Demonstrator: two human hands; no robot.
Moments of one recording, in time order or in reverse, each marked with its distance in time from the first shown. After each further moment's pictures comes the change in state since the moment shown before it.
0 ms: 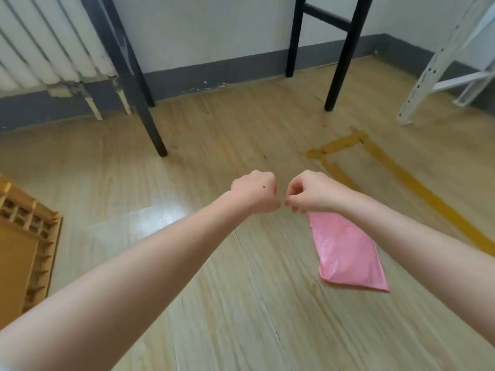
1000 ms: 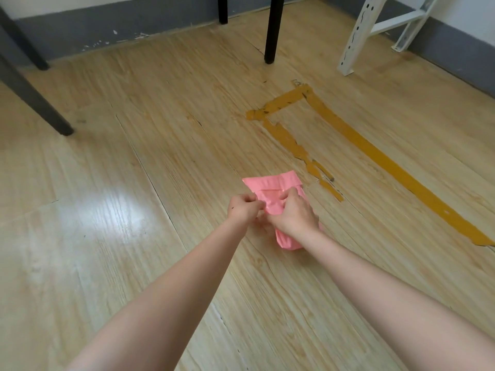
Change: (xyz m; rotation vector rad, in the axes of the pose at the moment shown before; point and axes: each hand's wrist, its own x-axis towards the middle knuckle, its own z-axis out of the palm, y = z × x) left_hand 0.067 0.074 0.184 -1.152 -0.094 -0.392; right_hand -0.003 0.158 0.113 0.195 0.293 0.532
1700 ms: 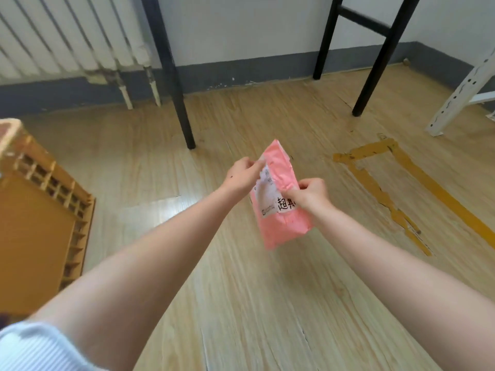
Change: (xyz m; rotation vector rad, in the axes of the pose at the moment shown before) left_hand -0.062 0.070 -0.236 0.189 0.255 0.365; right_hand -0.054 -0.199 0.002 0.492 -0.092 -0.164
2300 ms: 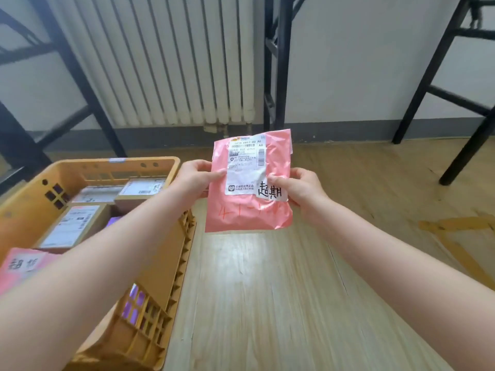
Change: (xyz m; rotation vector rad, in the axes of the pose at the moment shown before) left_hand -0.099 -0.019 -0.296 -0.224 0.391 -0.076; right_hand -0.111 -0.199 0.119 0.396 -0.403 -0.263
